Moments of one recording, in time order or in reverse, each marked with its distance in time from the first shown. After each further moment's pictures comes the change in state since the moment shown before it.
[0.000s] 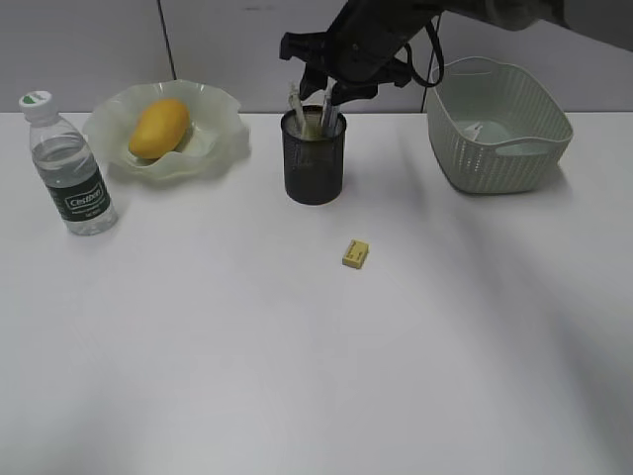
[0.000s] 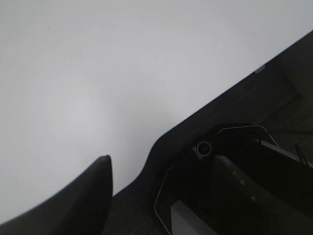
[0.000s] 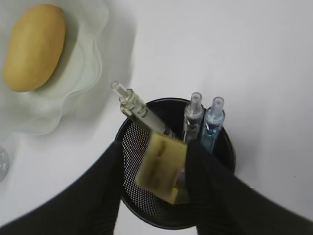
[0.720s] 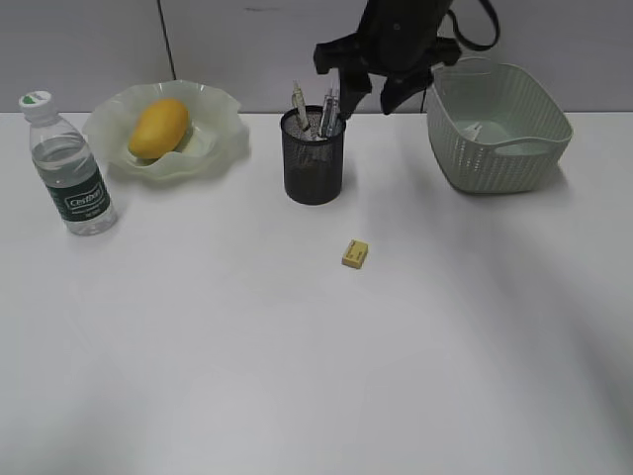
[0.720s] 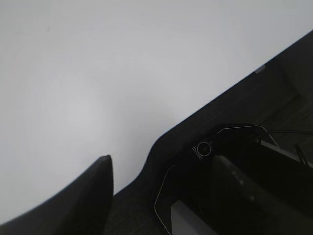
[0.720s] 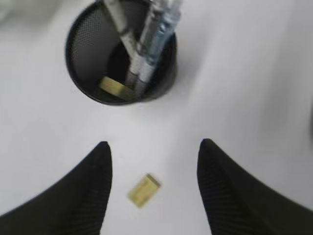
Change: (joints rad) left arm 0.000 0.000 0.000 0.000 -0.001 0.000; right arm 0.000 -0.093 -0.017 -0.139 0.383 -0.114
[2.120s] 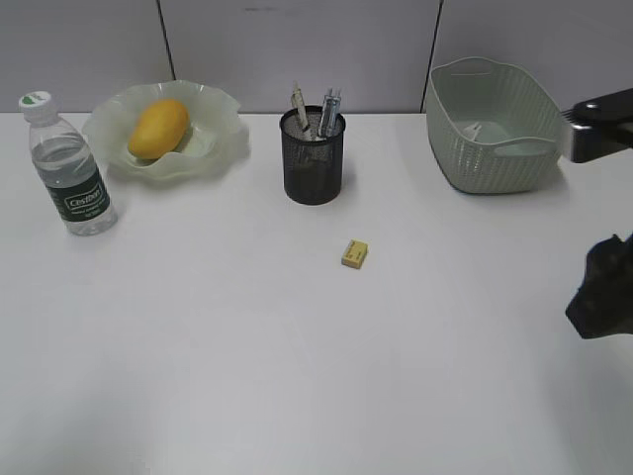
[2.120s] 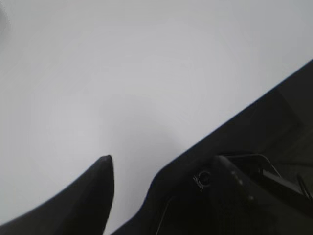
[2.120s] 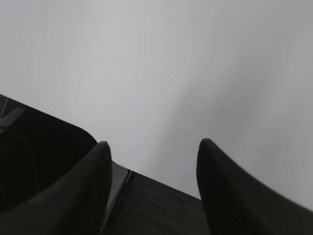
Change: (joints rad) left arm 0.000 0.000 0.000 -0.009 -0.091 0.000; right arm 0.000 -1.017 1.265 -0.043 -0.099 -0.116
